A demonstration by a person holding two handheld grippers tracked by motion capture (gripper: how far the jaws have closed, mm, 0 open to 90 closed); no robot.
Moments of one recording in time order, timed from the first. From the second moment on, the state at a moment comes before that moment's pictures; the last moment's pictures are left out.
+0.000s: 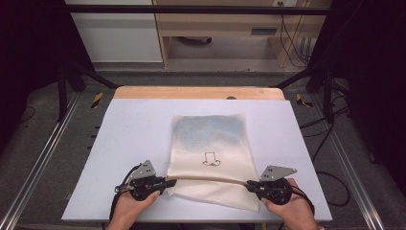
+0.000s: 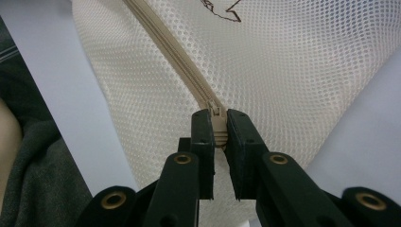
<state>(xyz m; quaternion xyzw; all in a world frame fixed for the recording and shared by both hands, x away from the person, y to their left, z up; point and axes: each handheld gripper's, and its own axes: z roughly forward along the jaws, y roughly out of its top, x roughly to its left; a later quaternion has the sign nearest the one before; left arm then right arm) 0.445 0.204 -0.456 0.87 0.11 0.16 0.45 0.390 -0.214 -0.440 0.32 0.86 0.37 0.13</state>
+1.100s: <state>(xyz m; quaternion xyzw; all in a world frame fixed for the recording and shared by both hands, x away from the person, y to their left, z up) 0.445 0.209 -0.455 0.87 0.12 0.16 0.46 0.385 -0.230 -0.446 0.34 0.86 0.36 0.13</state>
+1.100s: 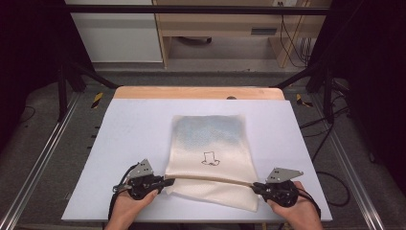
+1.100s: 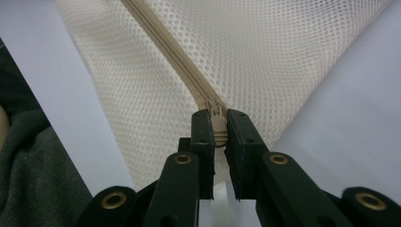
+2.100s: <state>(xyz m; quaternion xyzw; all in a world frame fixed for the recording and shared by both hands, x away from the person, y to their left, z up) 0.446 0.206 -0.458 0.87 0.11 0.15 0.45 0.385 -0.237 -0.452 0.36 0.85 0.36 0.13</state>
